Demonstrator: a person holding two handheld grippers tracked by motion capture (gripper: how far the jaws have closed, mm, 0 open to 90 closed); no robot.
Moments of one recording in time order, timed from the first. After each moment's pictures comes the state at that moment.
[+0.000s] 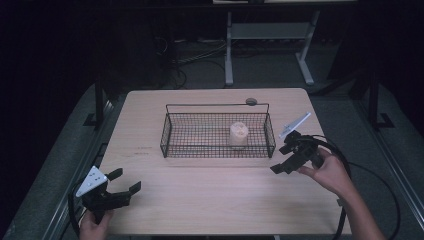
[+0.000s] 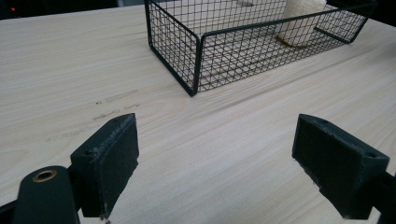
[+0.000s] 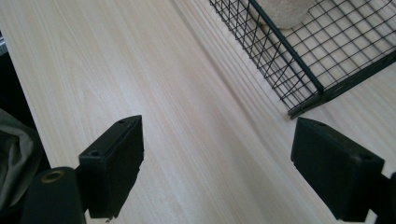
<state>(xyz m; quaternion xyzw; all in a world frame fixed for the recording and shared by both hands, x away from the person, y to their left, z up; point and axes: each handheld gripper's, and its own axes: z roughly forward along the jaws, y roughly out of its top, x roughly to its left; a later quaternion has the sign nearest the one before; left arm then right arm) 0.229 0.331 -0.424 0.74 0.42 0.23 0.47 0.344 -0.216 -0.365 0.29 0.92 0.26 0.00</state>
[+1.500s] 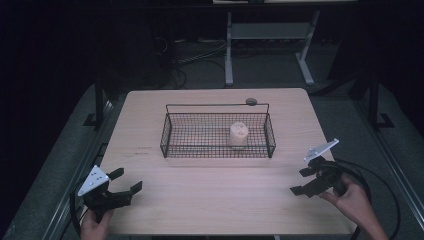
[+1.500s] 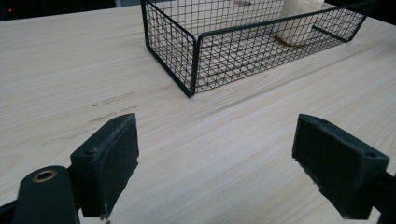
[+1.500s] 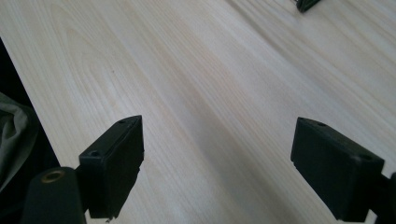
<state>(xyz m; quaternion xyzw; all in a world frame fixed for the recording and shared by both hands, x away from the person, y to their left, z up) 0.231 0.328 -0.424 0.75 0.41 0.23 0.47 0.295 -0.277 -0.413 0.34 0.90 0.28 -0.01</state>
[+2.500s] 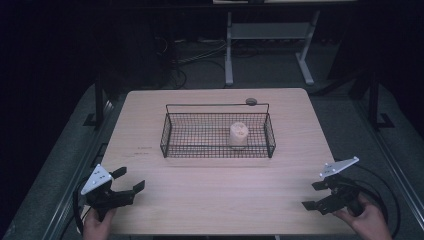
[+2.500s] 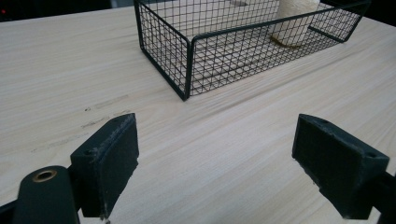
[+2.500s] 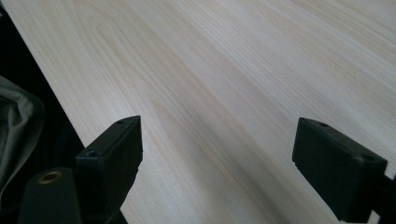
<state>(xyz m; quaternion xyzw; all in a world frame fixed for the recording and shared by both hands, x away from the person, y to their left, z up) 0.234 0.322 -0.425 0.75 0.40 0.22 0.47 0.252 -0.305 -0.424 0.37 0.88 0.29 0.00</state>
